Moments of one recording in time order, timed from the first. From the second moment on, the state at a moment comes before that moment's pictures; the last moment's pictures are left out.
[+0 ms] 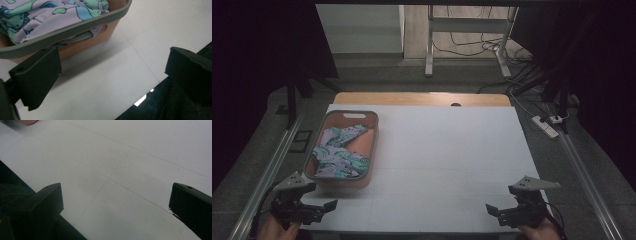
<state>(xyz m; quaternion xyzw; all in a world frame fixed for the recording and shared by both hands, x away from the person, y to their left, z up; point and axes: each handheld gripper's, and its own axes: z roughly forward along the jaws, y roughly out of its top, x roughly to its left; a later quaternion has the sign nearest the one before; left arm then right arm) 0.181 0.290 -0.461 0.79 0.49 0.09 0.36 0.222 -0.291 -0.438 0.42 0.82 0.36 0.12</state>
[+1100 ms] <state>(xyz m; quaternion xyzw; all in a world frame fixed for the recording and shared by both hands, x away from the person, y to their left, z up) 0.211 0.284 -0.454 0.79 0.48 0.11 0.36 0.224 -0.290 -0.440 0.42 0.83 0.36 0.11</state>
